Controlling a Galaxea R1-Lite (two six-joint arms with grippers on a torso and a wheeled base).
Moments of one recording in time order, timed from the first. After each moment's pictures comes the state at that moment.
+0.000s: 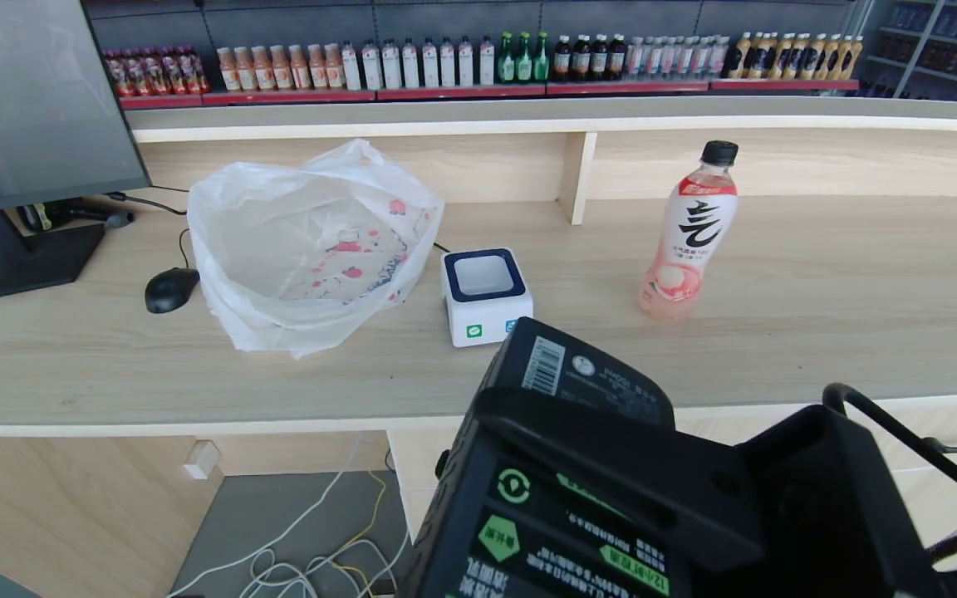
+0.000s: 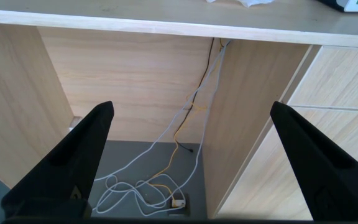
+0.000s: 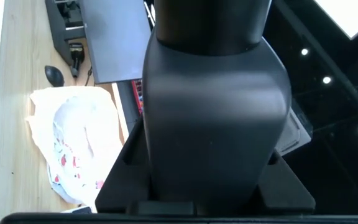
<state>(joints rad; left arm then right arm) 0.00 0.00 0.00 0.00 0.00 0.00 1.14 1.61 -0.48 -1.57 0.14 -1.65</state>
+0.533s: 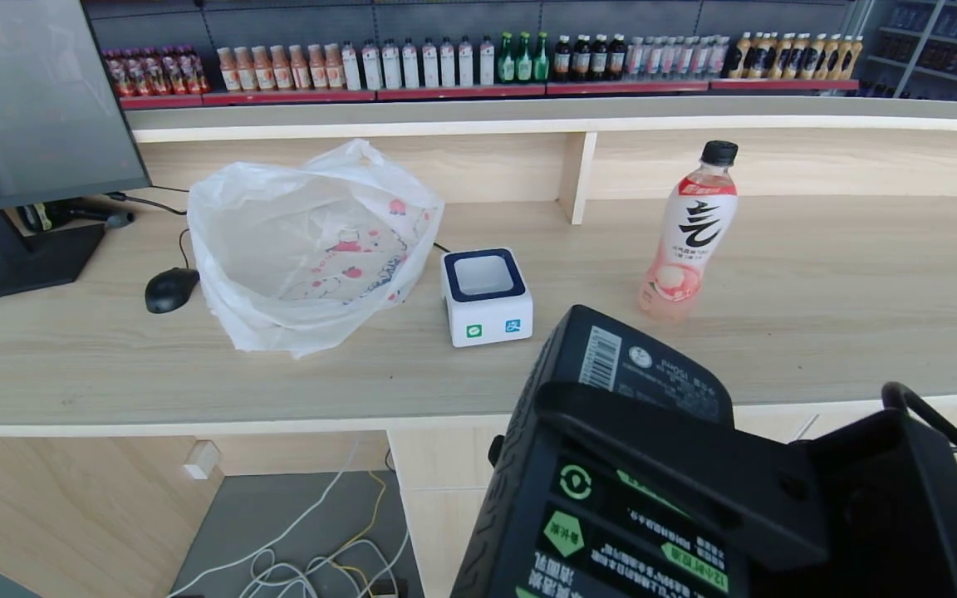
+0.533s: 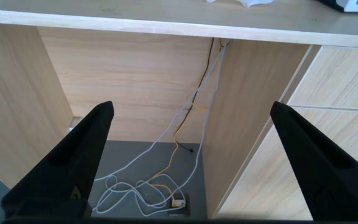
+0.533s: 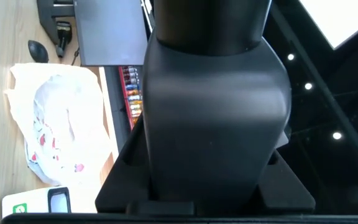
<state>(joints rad) 0.00 0.00 0.00 0.00 0.00 0.00 1.12 1.56 -0.43 -1.57 0.14 -1.75</state>
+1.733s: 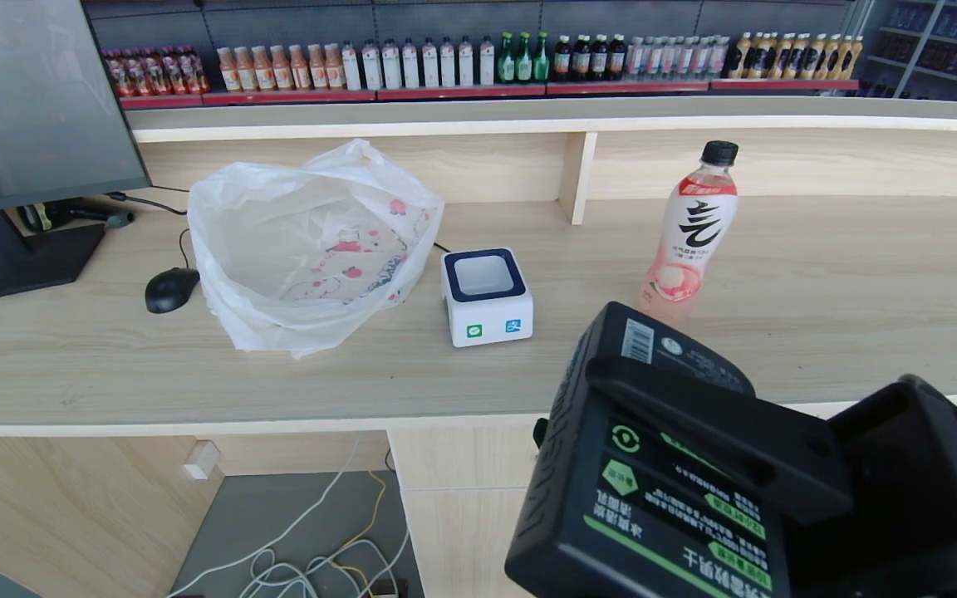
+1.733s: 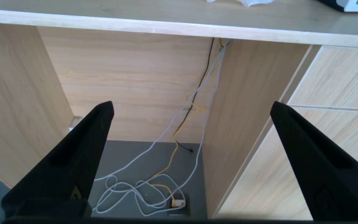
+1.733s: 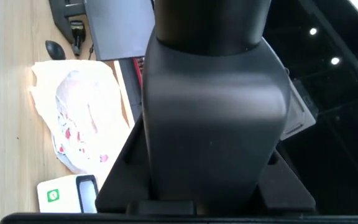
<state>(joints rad) 0.00 0.00 0.00 0.00 0.00 0.00 1.06 1.53 -0.39 -1.57 0.14 -1.64</state>
